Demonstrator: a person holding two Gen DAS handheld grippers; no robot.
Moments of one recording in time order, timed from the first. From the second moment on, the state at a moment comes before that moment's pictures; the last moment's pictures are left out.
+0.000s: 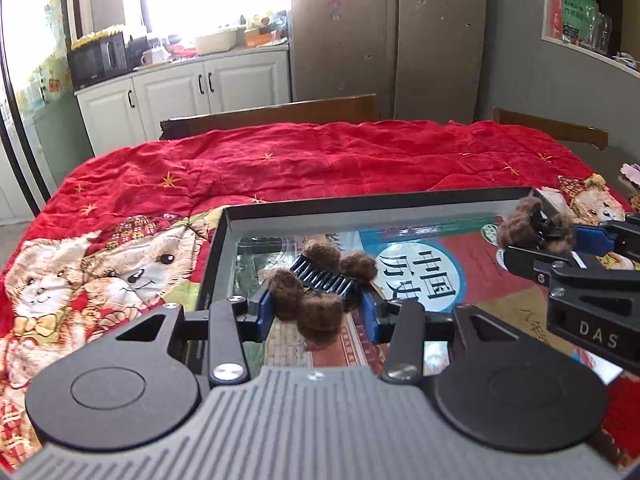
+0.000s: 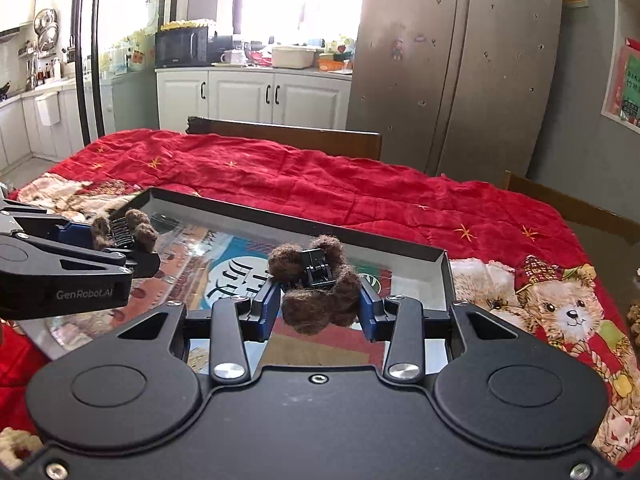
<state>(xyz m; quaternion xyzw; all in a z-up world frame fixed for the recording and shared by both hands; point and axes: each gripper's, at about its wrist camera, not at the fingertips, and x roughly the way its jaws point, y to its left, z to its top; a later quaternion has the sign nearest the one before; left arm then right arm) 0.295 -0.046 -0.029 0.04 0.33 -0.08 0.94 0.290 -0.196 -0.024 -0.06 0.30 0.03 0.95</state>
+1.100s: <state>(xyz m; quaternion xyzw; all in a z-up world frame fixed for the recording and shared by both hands) 0.323 -0.055 -0.050 0.05 0.37 -0.08 0.93 0.326 -0.196 -0.053 -0.06 0.35 0.04 0.93</state>
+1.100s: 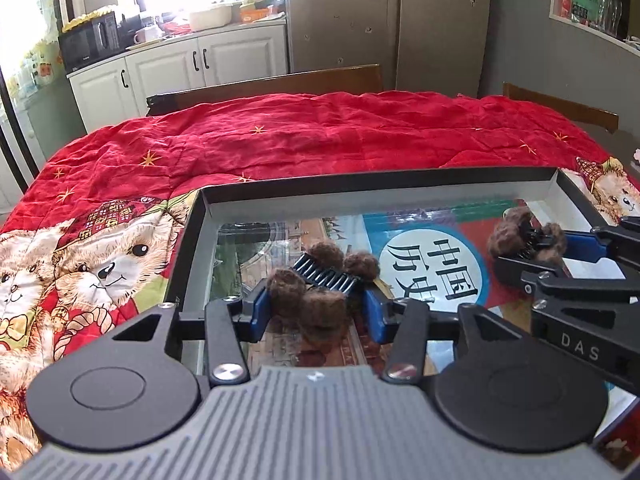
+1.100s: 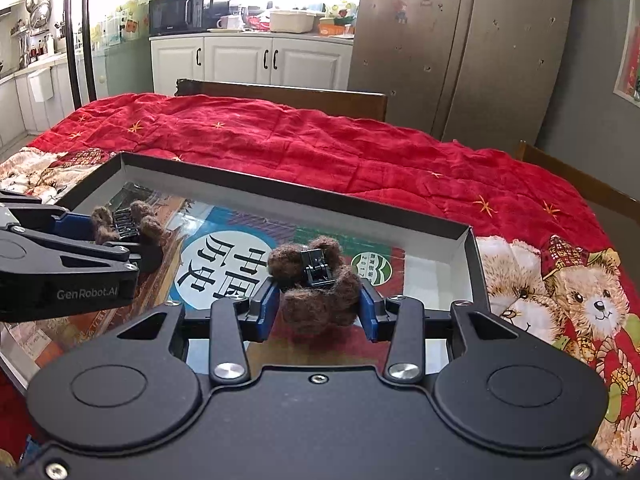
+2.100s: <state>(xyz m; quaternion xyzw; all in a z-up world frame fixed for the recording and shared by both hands) 0.307 -0.050 -0.034 0.05 0.34 -0.07 0.94 0.313 -0.197 -0.037 -0.06 0.34 0.04 0.94</state>
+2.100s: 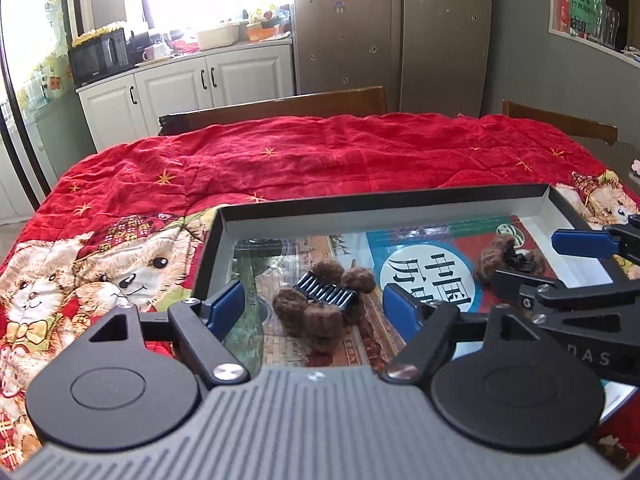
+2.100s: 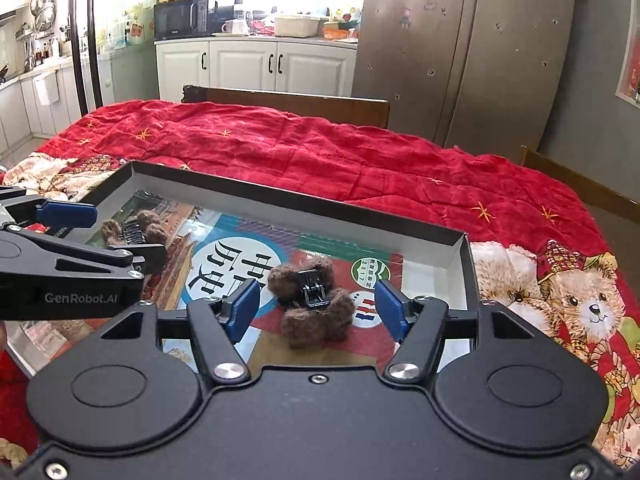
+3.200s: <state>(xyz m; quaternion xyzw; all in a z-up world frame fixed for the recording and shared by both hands) 0.185 -0.006 0.013 0.08 0.31 -0.08 0.95 0.162 -0.221 0.017 -0.05 0.31 0.06 0.95</state>
